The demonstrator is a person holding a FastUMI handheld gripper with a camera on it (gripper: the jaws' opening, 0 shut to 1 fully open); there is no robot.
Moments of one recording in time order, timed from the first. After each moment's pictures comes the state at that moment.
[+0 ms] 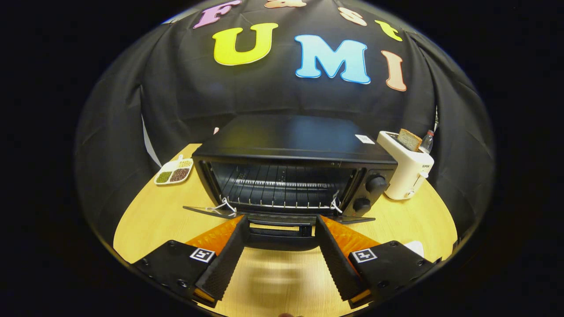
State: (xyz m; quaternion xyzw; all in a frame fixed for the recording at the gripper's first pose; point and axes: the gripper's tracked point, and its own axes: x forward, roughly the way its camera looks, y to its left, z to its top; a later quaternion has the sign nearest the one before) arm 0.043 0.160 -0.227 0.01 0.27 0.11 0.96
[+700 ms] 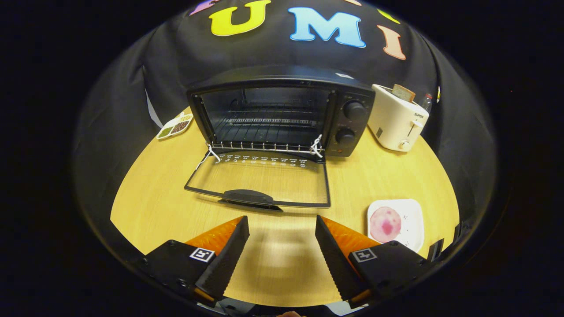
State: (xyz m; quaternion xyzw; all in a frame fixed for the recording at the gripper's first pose) arm -0.019 0.089 -0.277 -0.01 0.37 0.12 0.92
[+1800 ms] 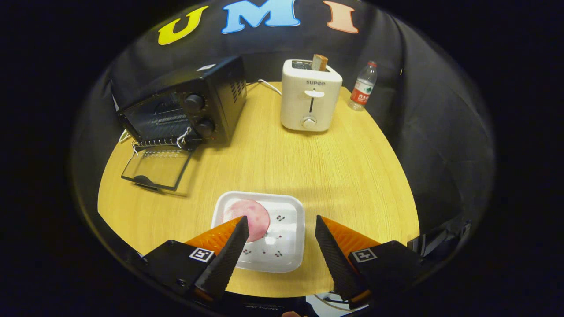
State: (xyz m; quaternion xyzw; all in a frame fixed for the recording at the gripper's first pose) arm 0.005 -0.159 -0.329 0.00 0.46 0.07 0.88
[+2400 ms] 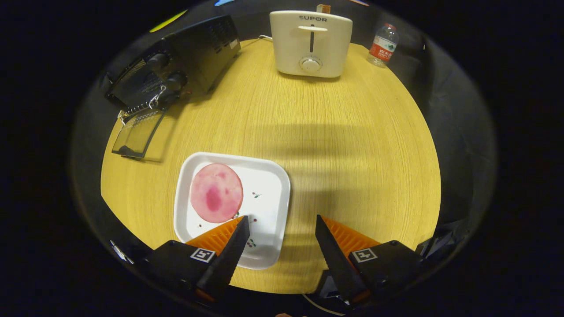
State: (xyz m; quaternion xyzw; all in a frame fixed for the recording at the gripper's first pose) arm -0.008 -0.175 -0.397 0.00 0.59 0.12 0.80
